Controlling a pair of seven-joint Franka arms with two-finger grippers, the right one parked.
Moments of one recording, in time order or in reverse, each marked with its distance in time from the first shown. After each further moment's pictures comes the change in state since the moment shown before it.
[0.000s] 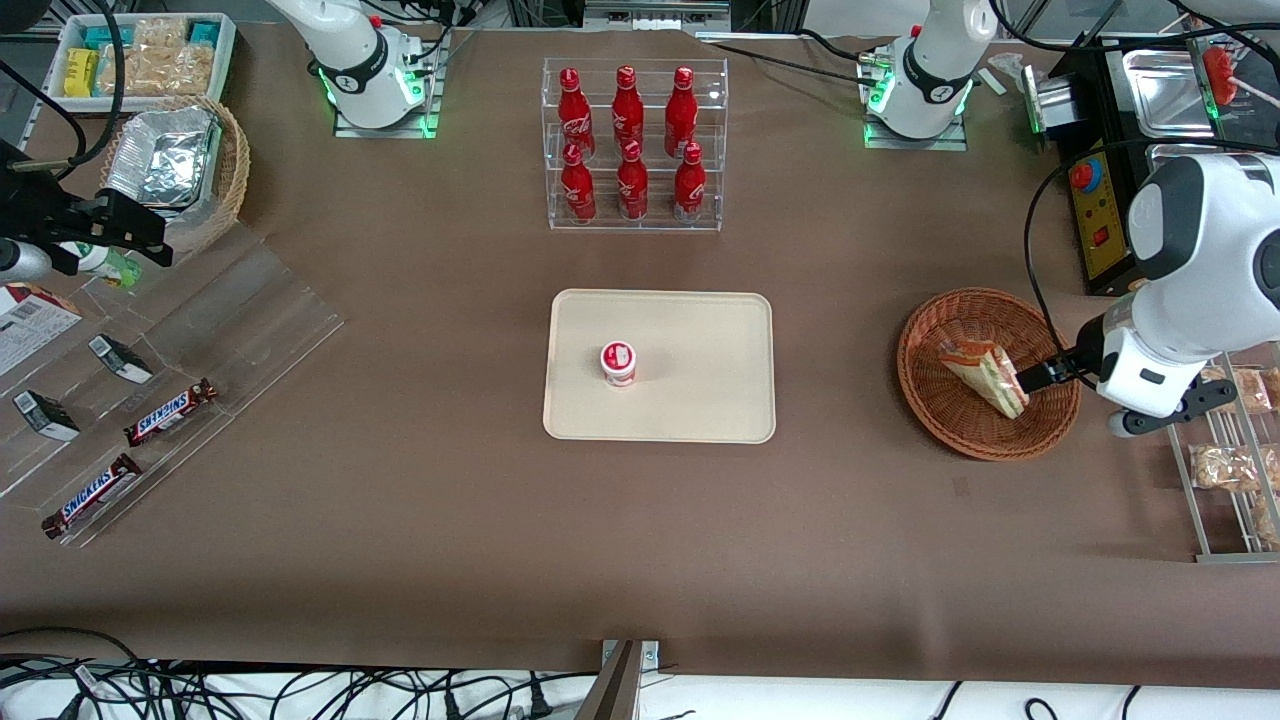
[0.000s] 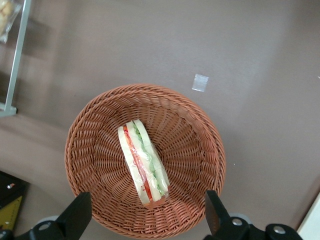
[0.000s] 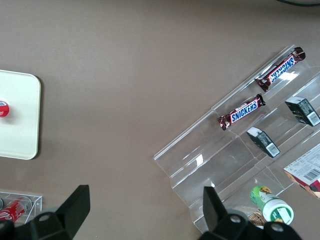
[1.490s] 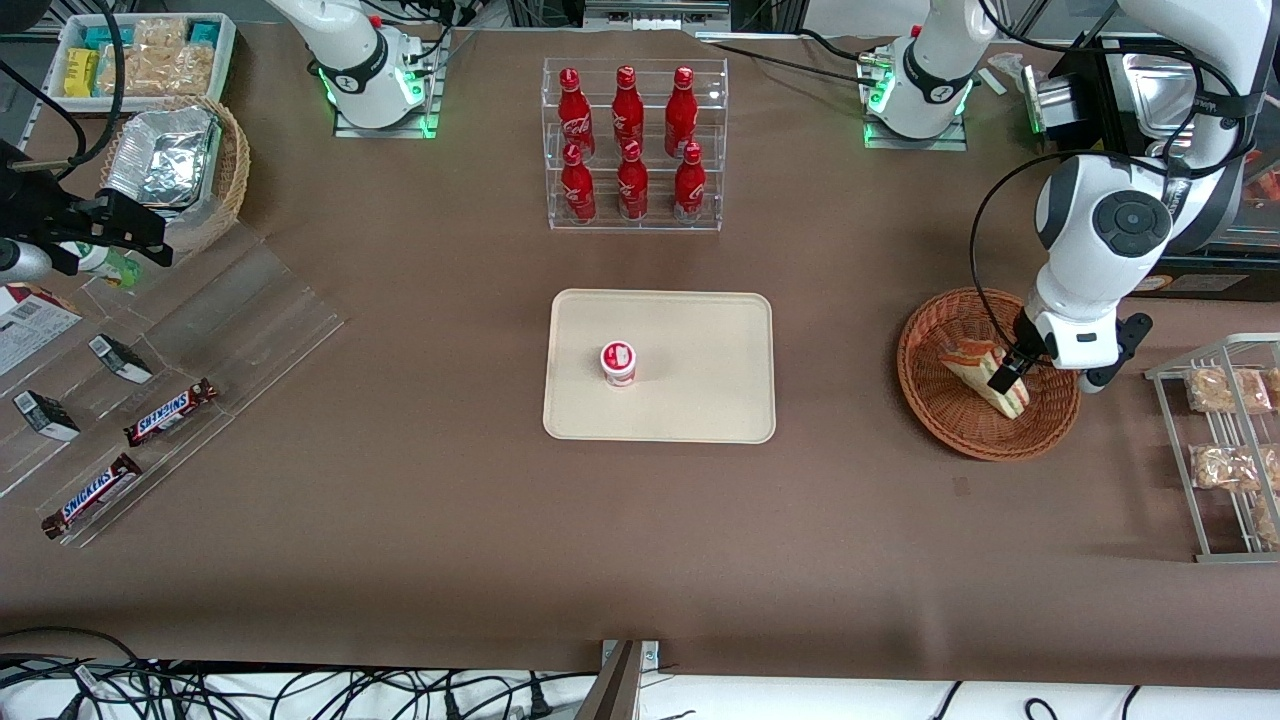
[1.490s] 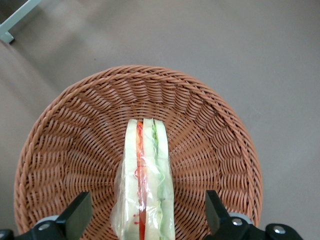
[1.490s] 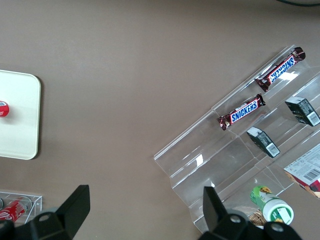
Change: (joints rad) arm 0.022 -0.064 -0.015 -0.464 0.249 0.571 -0.673
